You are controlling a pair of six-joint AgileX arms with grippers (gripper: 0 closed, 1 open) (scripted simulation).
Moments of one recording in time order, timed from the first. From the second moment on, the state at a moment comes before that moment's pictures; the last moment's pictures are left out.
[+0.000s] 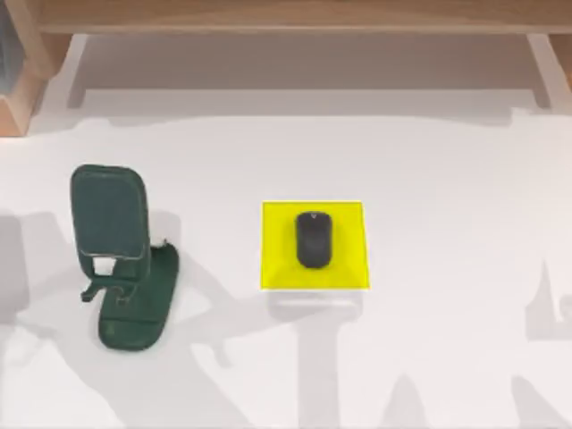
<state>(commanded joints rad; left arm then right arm) 0.42 2.00 1.45 -1.05 0.01 0.21 0.00 0.00 0.00 0.00 0.00 0.00</state>
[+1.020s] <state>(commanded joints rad) 0.62 1.93 1.20 -0.82 0.01 0.40 0.00 0.00 0.00 0.00 0.00 0.00</state>
